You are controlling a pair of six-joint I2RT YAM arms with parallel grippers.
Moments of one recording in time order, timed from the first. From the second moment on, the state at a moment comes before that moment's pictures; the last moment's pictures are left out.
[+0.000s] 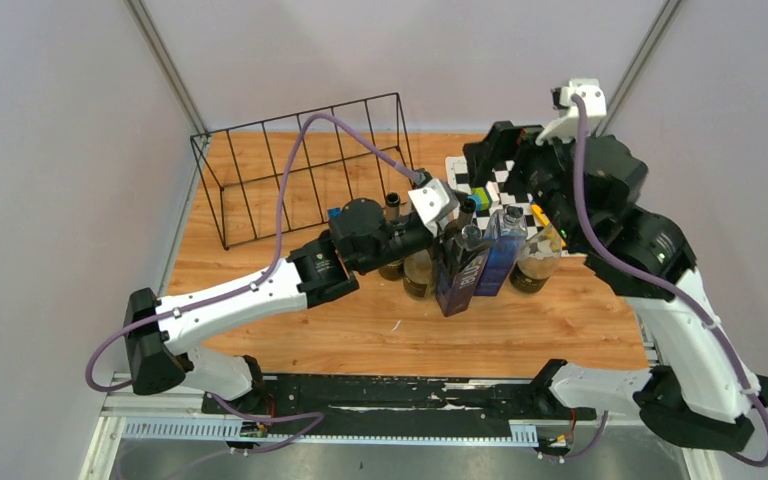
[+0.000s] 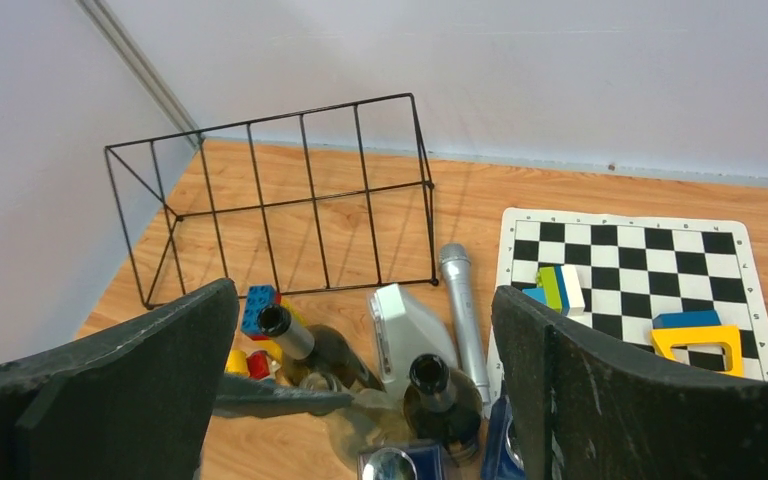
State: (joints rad) left arm -1.13 1.37 1.23 0.25 0.06 0.04; right arm 0.79 1.12 1.76 -0.75 0.48 0.27
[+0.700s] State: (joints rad) left arm -0.58 1.04 1.35 -0.34 -0.20 0.00; right arm 0.02 1.12 1.76 -0.83 0.17 0.32
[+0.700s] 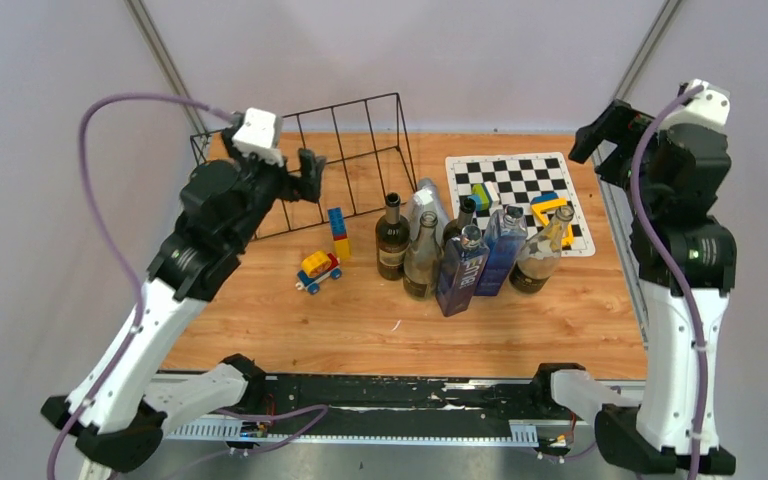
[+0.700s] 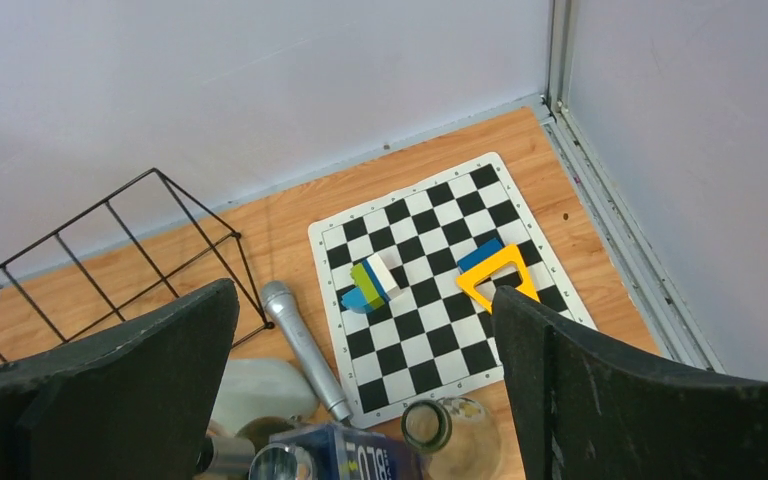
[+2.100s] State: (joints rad) left arm -0.58 0.50 0.90 -0.56 -0.74 -0.15; right arm 0.02 0.68 1.28 -0.58 0.20 0.36
